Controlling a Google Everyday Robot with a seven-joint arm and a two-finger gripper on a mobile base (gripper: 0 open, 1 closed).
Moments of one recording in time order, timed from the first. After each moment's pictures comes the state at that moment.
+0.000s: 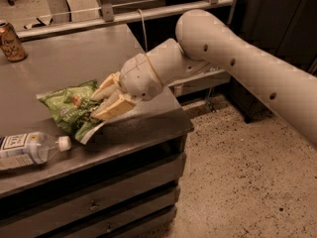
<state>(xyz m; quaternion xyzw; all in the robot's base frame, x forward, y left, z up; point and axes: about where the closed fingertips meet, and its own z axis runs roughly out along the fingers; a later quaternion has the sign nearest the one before) 0.477 0.125 0.890 -0.73 0.43 0.37 0.37</state>
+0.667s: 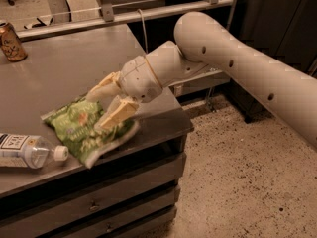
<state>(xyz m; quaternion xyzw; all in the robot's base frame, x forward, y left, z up) 0.476 0.127 0.884 -0.73 0.43 0.37 0.37</state>
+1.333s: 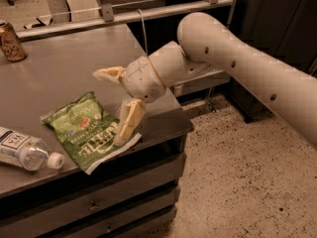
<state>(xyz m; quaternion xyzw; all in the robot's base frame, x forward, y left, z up) 0.480 0.119 0.880 -0.73 0.44 0.37 0.36</state>
